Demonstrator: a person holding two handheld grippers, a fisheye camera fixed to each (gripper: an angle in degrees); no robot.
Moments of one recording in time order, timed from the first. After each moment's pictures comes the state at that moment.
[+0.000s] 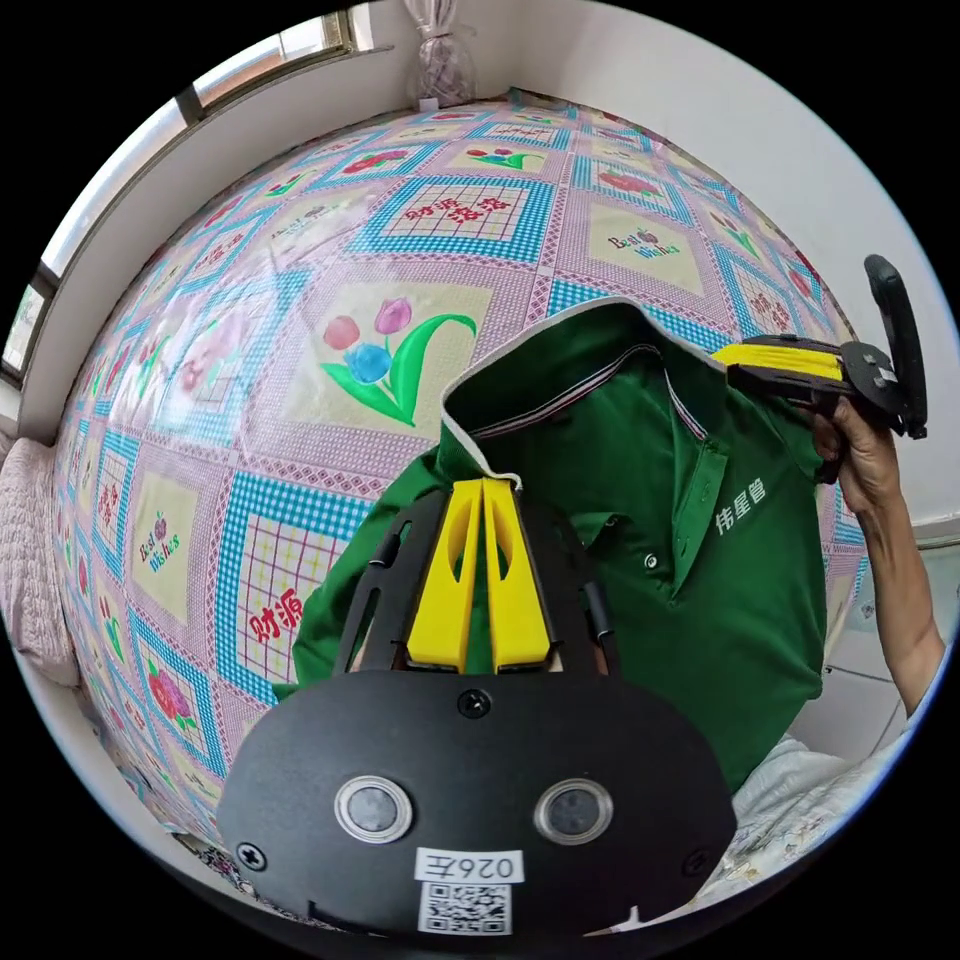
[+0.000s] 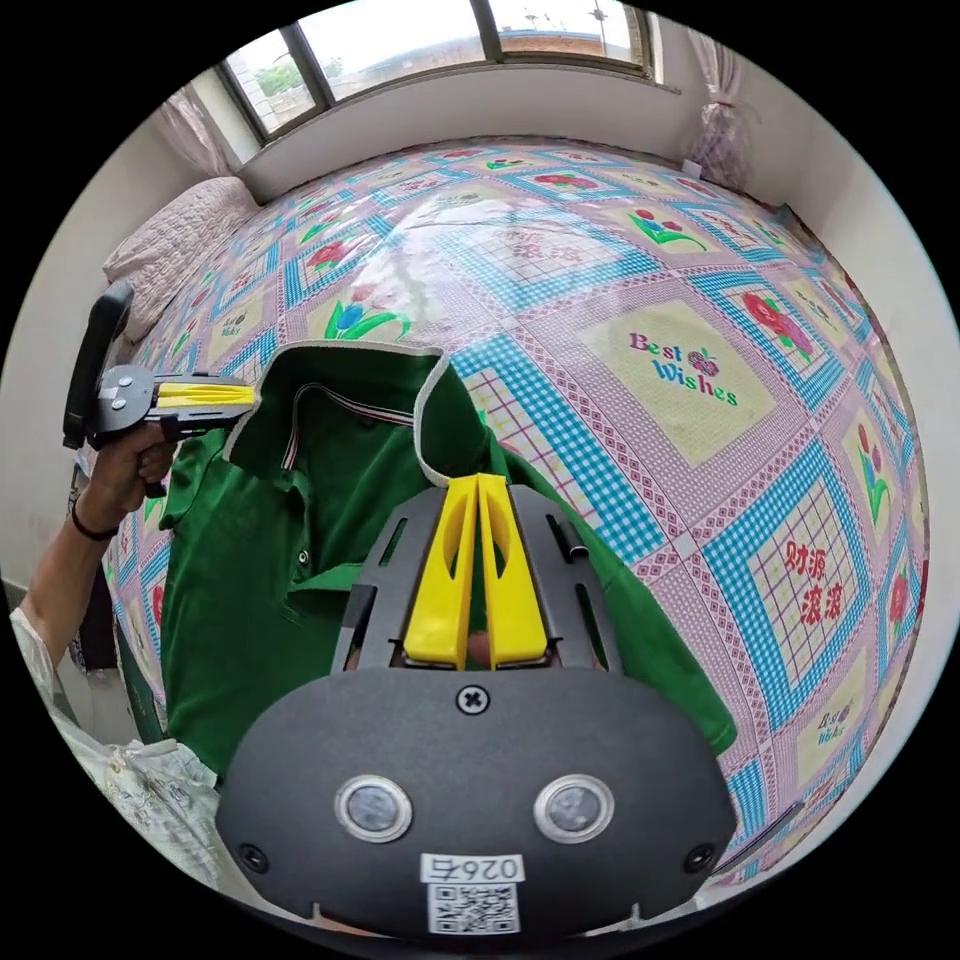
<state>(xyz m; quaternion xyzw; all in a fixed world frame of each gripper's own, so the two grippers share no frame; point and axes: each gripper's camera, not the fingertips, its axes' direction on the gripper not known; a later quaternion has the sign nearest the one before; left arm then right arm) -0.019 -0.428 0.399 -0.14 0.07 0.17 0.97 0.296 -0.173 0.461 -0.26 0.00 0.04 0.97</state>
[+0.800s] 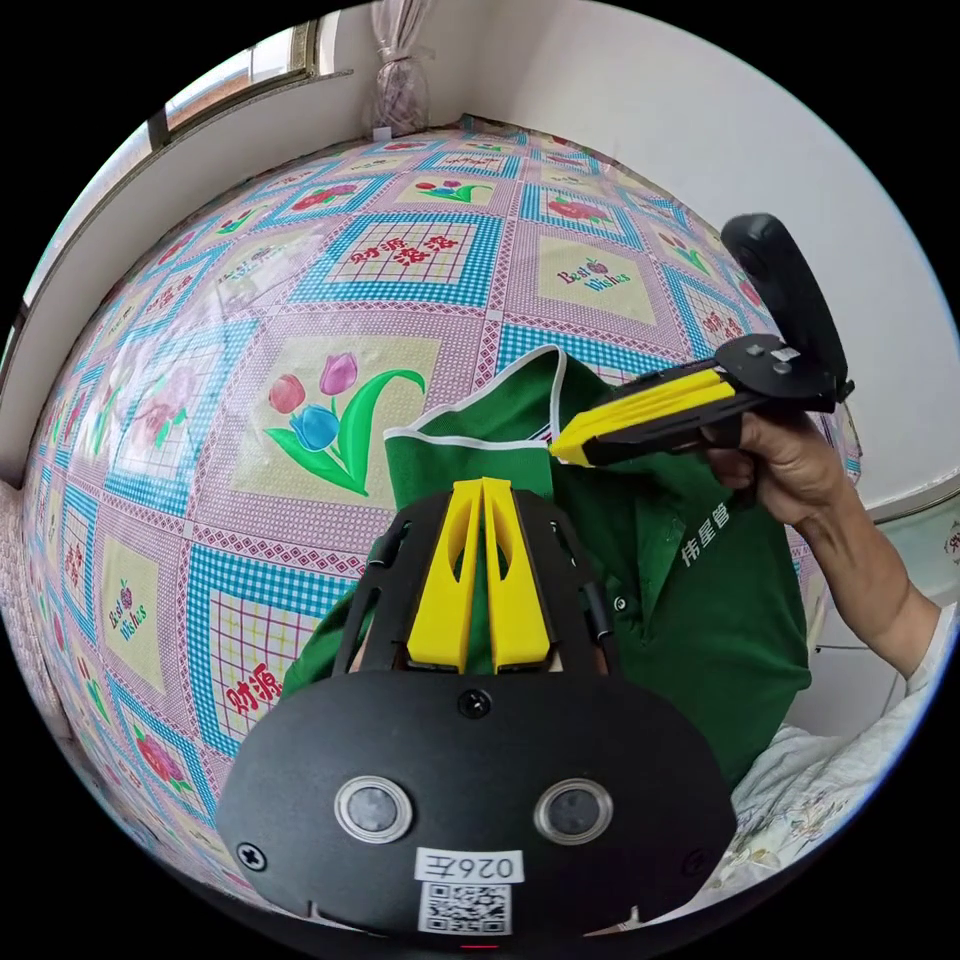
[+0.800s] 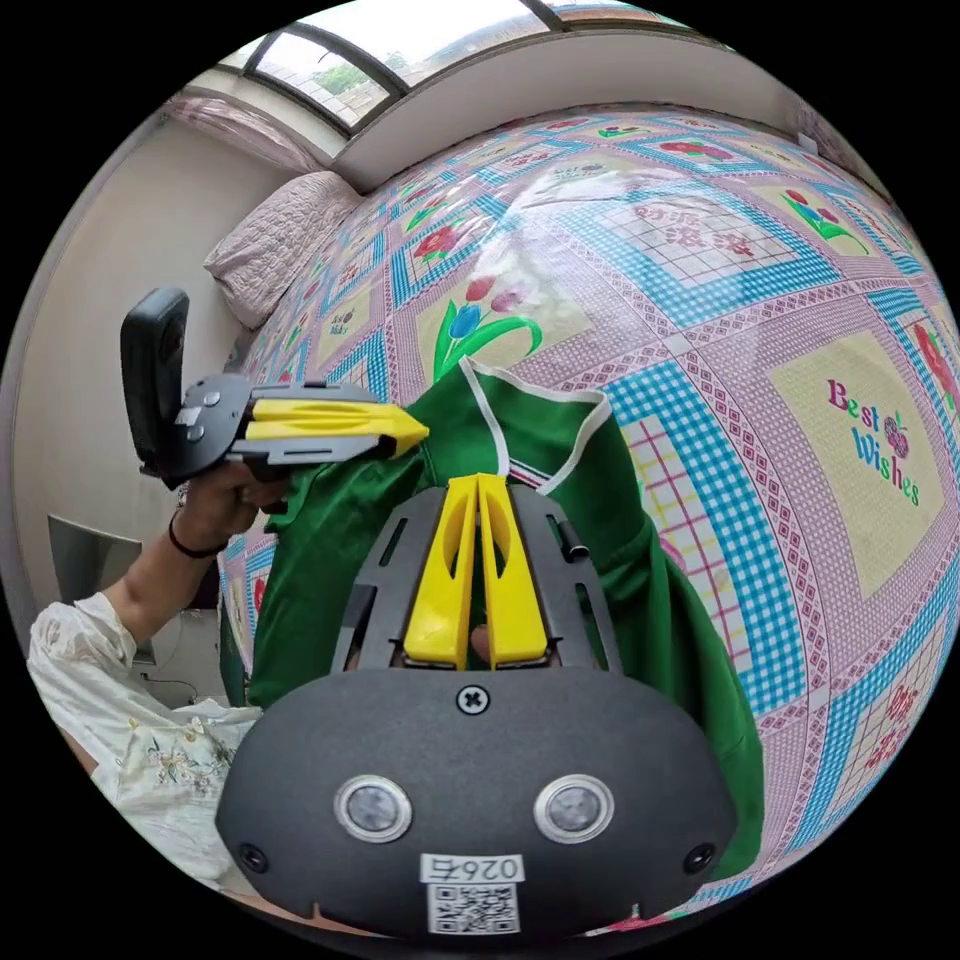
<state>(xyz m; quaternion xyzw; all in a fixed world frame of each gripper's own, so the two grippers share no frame) 0.001 -0.498 0.449 -0.12 0.13 0.18 0.97 0.266 -0.202 0.589 -0.26 -0.20 0.07 0.94</state>
